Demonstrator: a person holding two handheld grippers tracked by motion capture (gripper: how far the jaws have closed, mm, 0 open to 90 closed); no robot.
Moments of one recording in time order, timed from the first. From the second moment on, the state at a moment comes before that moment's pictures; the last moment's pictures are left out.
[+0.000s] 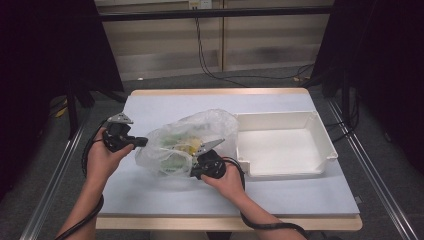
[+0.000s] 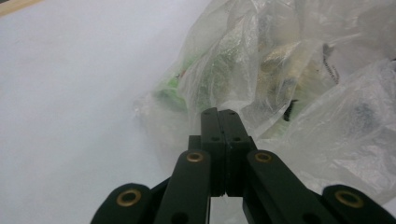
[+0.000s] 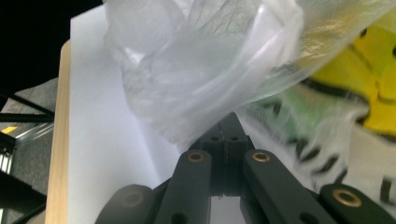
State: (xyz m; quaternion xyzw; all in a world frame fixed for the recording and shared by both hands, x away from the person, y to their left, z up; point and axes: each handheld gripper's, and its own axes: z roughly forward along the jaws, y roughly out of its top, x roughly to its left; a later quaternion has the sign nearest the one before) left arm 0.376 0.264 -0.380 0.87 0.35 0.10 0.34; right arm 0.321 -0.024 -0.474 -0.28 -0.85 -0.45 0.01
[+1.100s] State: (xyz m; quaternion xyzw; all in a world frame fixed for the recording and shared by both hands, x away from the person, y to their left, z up) left arm 0.457 0.251 -0.412 0.84 0.39 0.10 0.36; right arm 0.299 -0.001 -0.483 -0.26 -0.86 -0.43 0.02
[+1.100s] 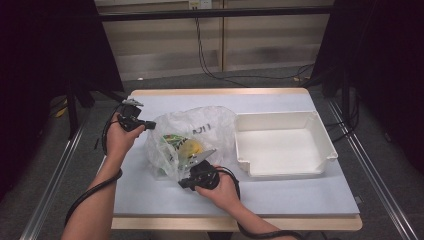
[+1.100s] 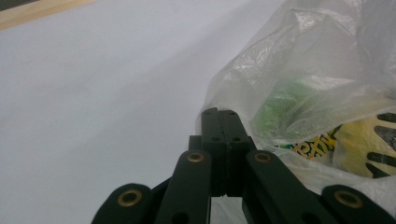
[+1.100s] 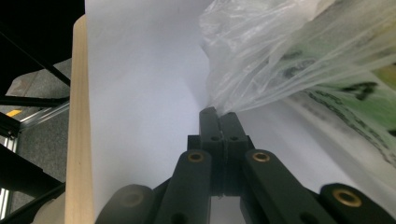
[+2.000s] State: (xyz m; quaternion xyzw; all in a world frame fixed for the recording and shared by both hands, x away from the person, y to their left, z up) left arm 0.454 0.248 -0.413 0.85 0.38 0.10 0.36; right arm 0.309 -0.029 -0.460 -0.29 -0.85 -0.44 -0.04
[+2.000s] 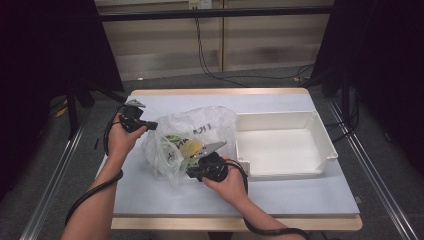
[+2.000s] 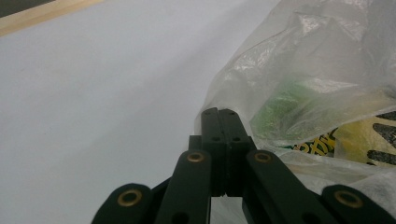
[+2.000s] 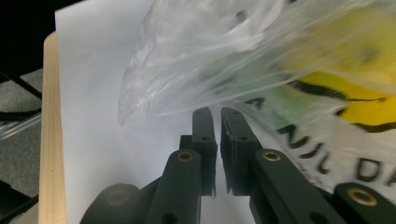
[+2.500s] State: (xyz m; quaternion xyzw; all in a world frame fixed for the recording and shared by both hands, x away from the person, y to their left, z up) left arm 0.453 0.240 -0.411 0.85 0.37 0.09 0.36; right arm 0.343 -0.013 -0.426 -0.28 -0.84 -0.46 -0.11
